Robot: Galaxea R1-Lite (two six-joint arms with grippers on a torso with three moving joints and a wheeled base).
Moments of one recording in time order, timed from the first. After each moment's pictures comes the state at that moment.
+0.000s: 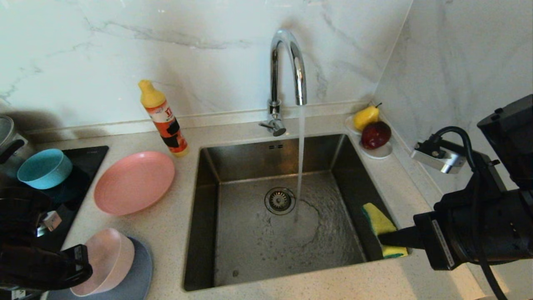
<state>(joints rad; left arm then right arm) 0.29 1.55 -0.65 0.16 0.02 -0.24 0.67 1.39 -1.17 0.52 0.09 0.41</state>
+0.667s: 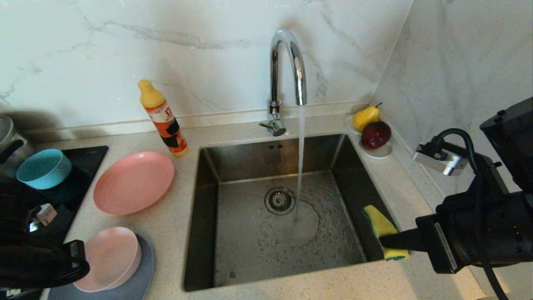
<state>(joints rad) 0.25 1.47 -0.64 0.17 0.02 -0.24 0.67 1.38 -1.16 0.52 0.09 0.41</state>
